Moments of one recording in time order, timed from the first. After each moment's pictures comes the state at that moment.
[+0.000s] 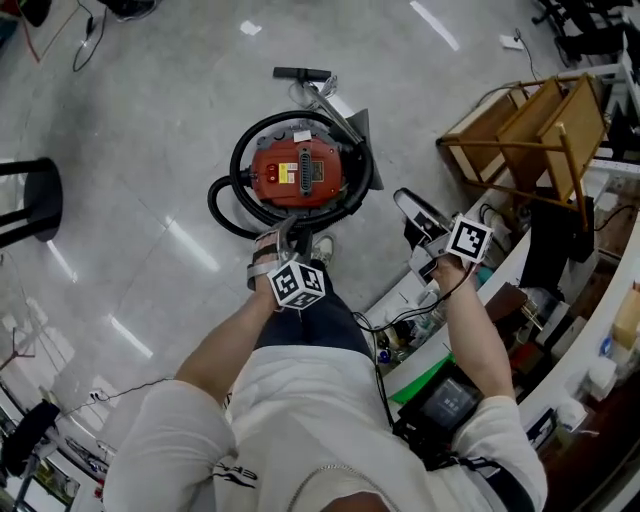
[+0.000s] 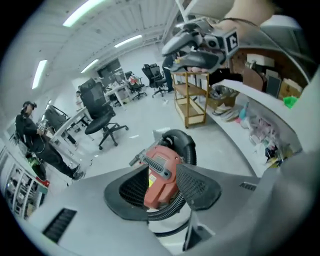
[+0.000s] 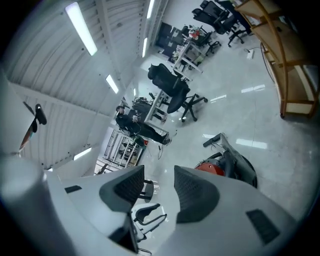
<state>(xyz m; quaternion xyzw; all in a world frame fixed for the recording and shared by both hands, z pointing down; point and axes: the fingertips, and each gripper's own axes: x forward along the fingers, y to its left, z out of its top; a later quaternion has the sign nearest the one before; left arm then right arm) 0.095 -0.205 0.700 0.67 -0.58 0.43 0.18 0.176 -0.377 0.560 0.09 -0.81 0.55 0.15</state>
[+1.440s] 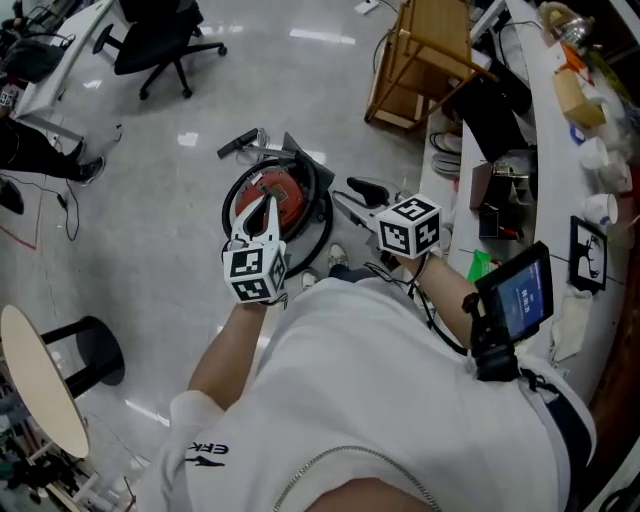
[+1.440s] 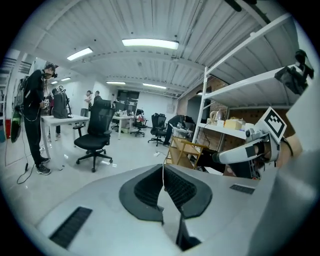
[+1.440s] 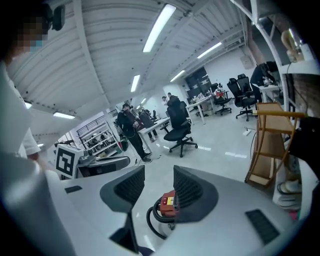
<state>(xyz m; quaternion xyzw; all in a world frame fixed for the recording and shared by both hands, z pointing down) 0.104 -0.234 0.402 0.77 -0.60 0.08 0.19 0.237 -0.256 0.395 0.27 -0.91 0.27 0.17</state>
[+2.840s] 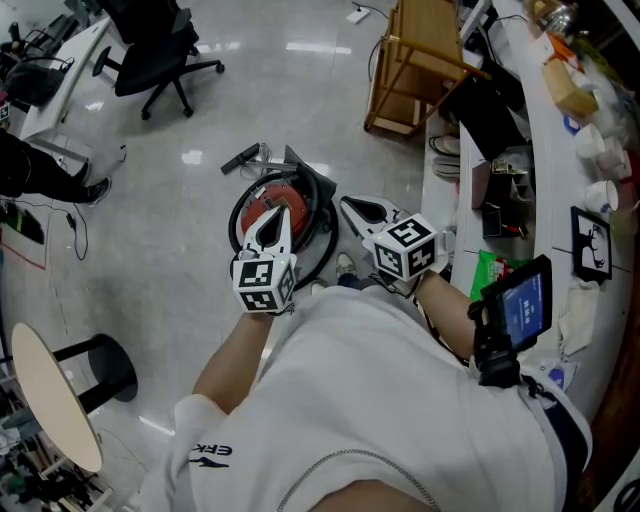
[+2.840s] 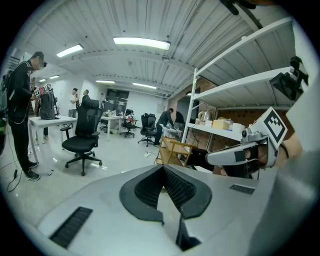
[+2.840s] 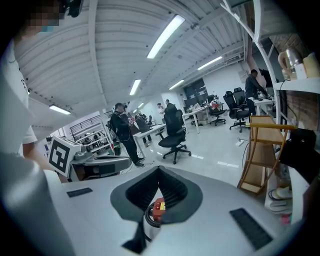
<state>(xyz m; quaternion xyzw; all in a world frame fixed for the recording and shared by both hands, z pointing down) 0.136 -0.230 0.390 0.81 -0.56 0.09 0.18 0.244 -0.241 0.383 0.32 -0.91 0.22 0.15</state>
